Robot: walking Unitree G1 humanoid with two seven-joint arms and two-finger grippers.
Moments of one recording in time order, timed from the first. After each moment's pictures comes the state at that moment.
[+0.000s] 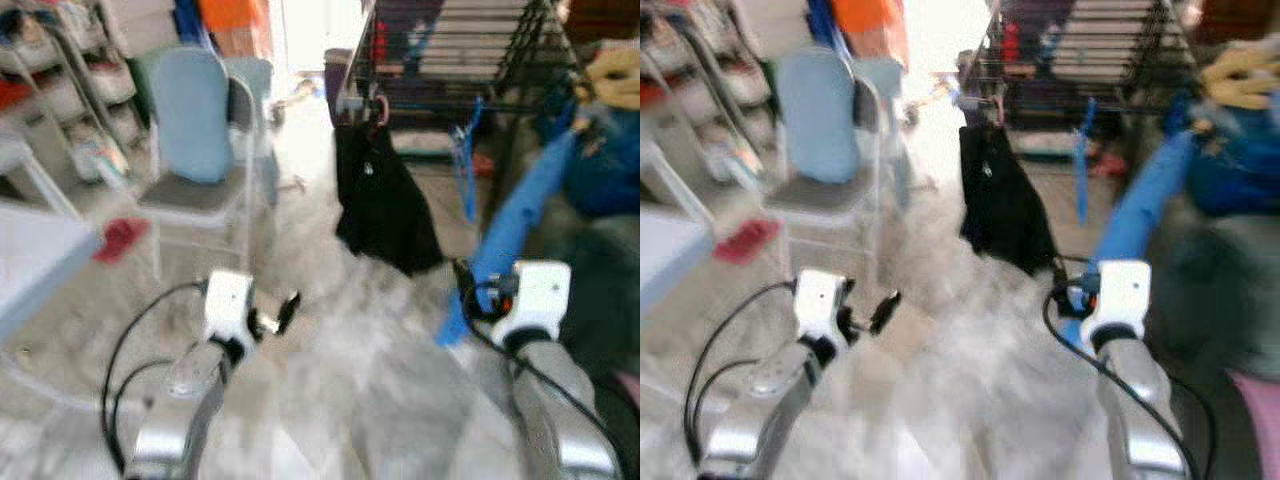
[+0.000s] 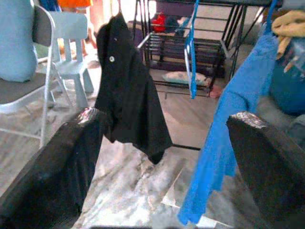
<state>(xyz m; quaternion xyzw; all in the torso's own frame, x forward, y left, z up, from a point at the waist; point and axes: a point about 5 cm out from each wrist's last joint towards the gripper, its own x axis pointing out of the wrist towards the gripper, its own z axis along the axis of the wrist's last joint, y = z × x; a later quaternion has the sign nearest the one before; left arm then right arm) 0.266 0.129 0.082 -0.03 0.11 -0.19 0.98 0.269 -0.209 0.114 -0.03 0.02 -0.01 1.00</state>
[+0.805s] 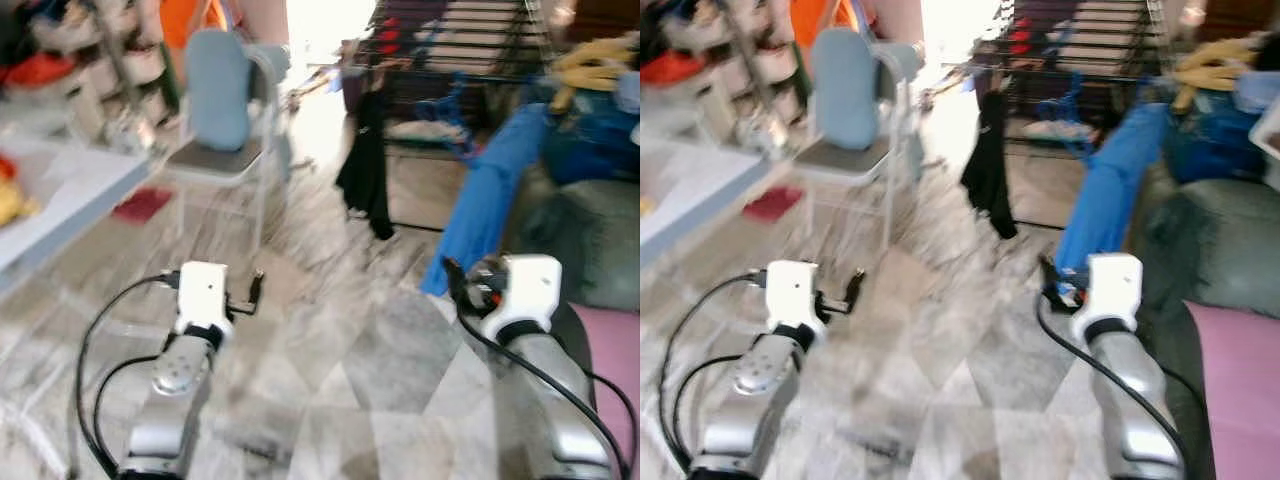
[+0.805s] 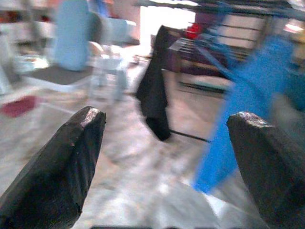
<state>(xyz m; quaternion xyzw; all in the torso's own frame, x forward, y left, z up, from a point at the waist) 0.277 0.155 0.092 0.04 0.05 -0.05 1.00 0.278 -0.194 0.121 -0.02 0.01 0.04 1.00</state>
